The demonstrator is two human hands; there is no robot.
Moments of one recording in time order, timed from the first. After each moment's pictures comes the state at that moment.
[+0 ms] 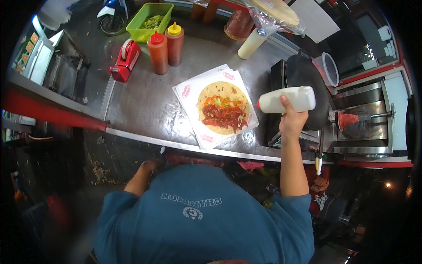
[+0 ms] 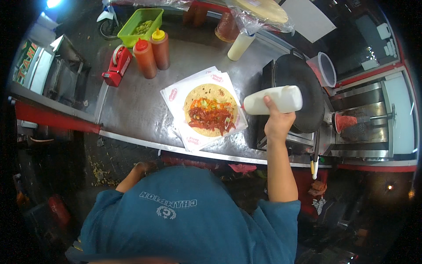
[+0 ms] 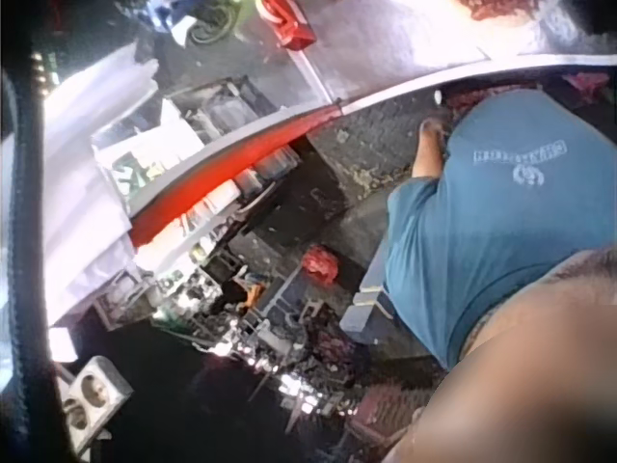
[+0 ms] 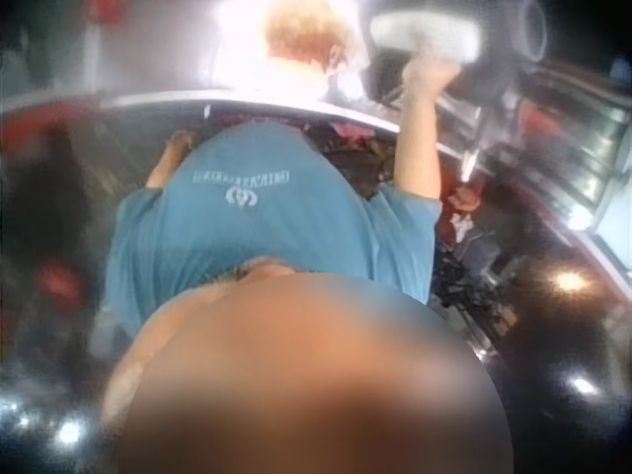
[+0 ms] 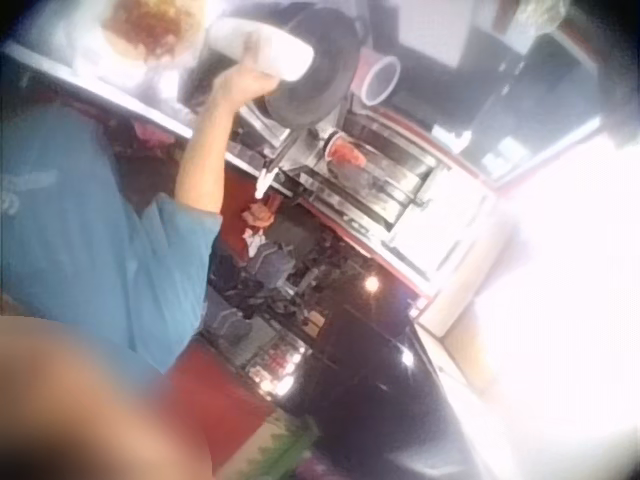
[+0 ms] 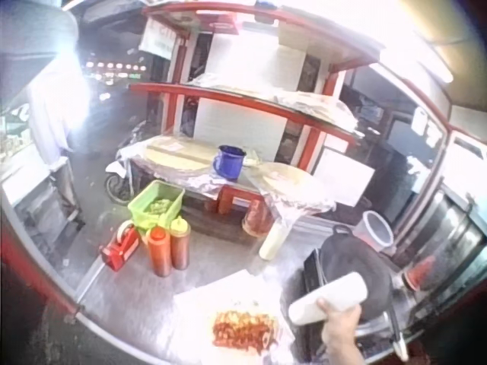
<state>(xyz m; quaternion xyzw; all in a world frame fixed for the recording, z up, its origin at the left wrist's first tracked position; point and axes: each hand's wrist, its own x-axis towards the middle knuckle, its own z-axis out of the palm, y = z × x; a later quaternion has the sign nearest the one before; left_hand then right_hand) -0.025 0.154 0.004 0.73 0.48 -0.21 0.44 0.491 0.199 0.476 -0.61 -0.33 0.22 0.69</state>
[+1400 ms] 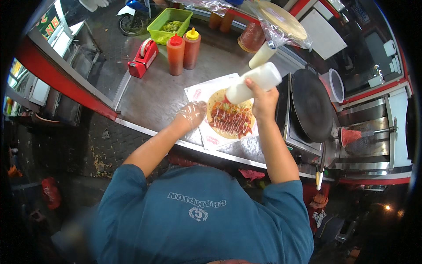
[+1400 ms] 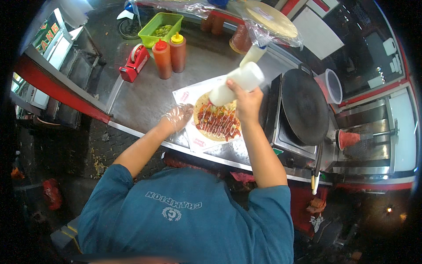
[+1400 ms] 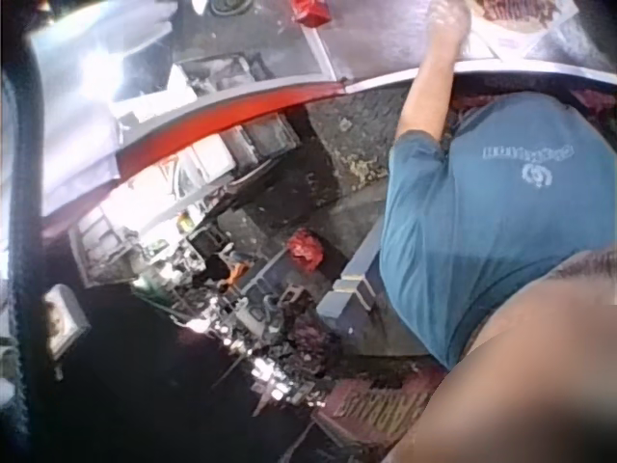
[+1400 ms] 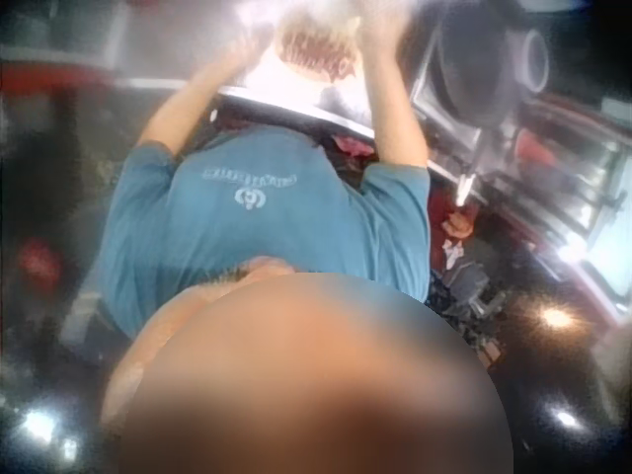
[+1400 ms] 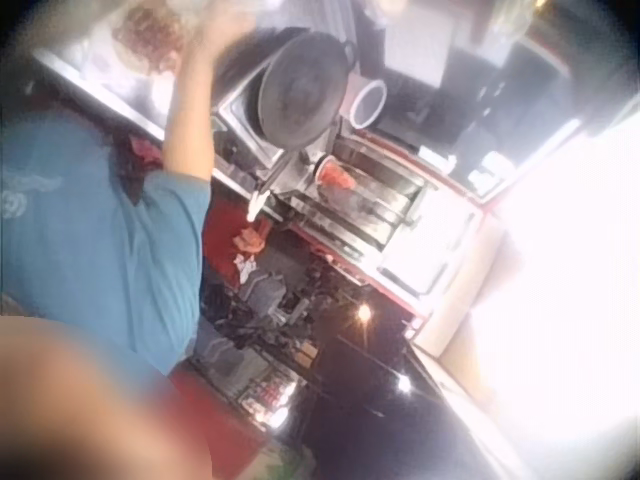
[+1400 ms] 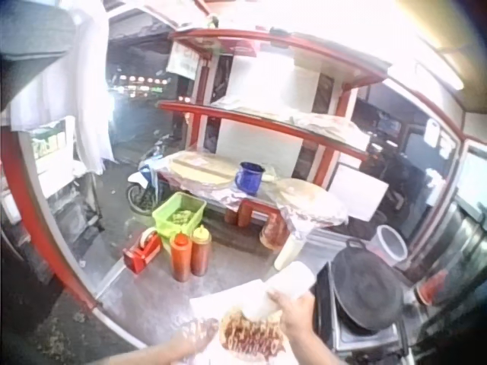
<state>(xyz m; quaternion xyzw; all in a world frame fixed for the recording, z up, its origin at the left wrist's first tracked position) 0.190 0.325 0.340 0.81 0.43 0.11 0.38 0.420 0.286 0.459 -0.53 -0.40 0.36 0.66</state>
